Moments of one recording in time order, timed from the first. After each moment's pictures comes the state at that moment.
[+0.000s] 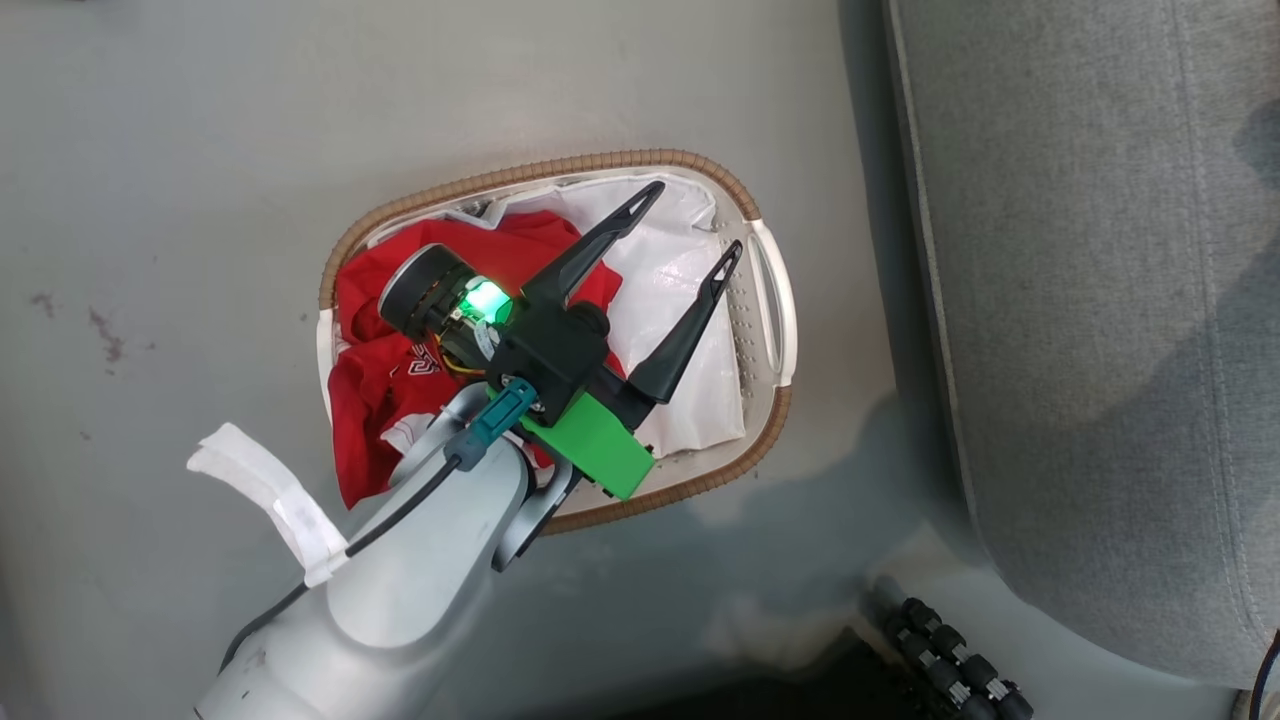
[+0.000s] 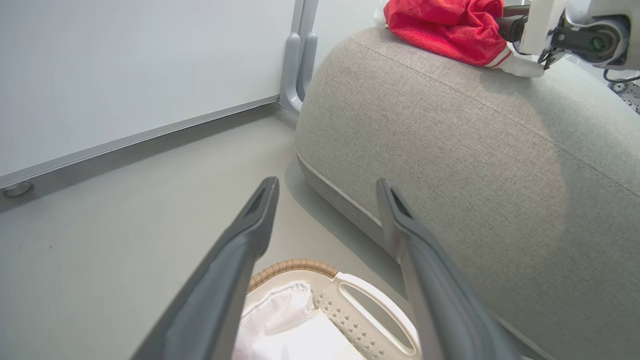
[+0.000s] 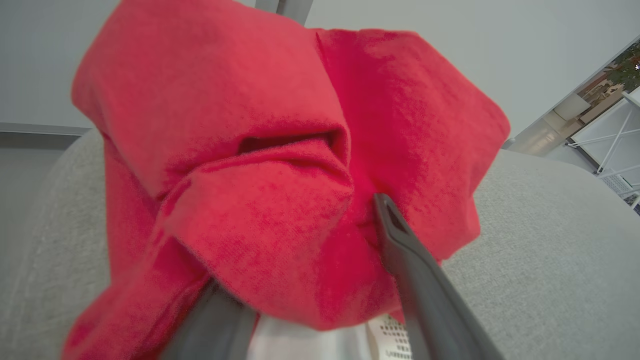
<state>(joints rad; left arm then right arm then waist) -0.68 0.16 -0.75 0.30 -0.30 -0.13 -0.26 -0.94 -0.33 -0.41 0.71 -0.13 0.13 -0.26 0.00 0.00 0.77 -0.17</state>
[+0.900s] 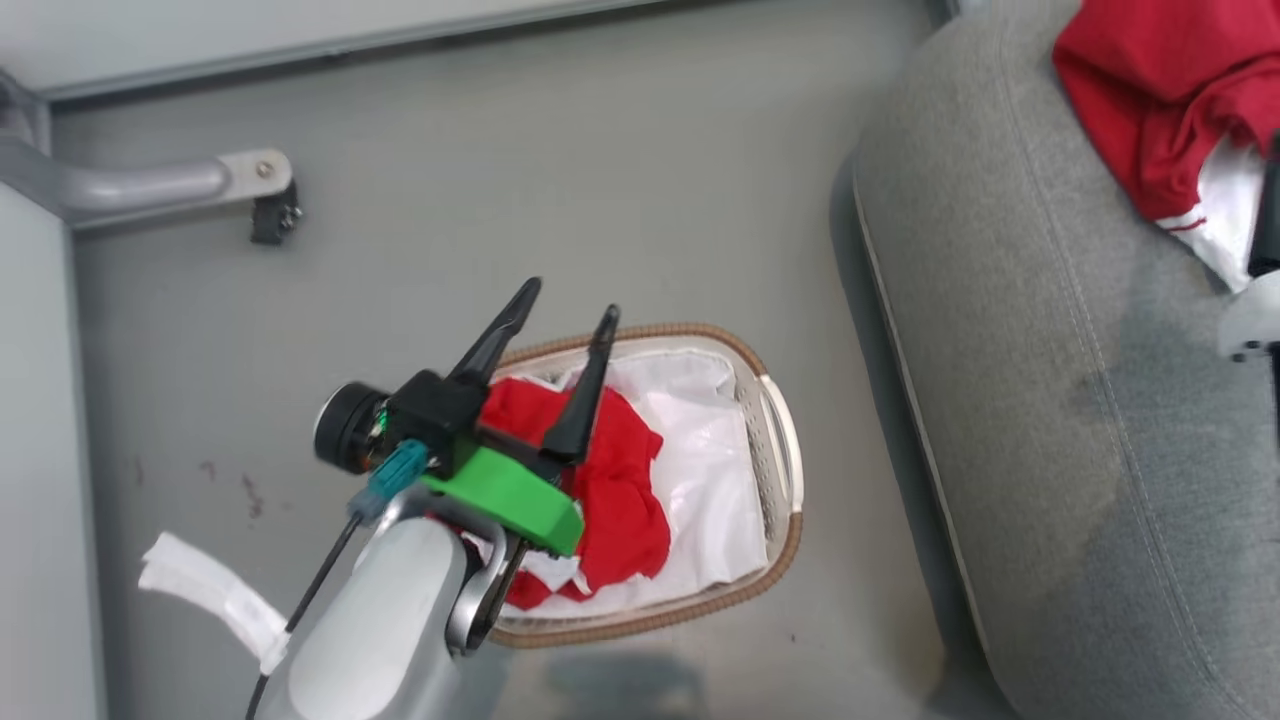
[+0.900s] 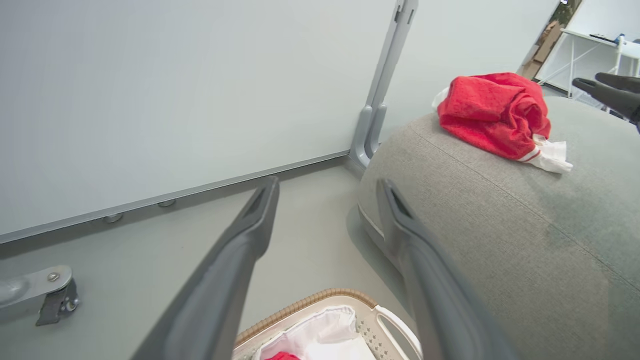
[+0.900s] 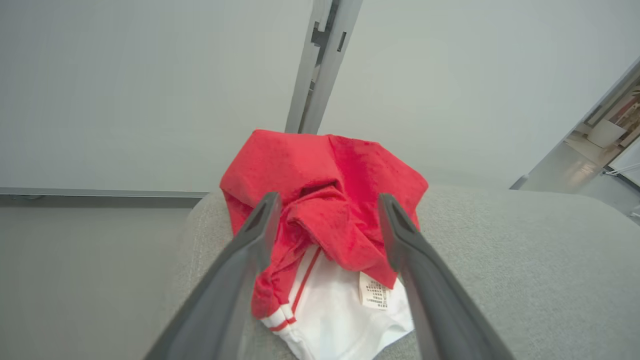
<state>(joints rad) -0.46 0.11 -0.53 0.34 -0.36 -0.13 -0.26 -0.65 -0.28 -0.32 0.59 -0.08 0.13 -0.26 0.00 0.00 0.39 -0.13</state>
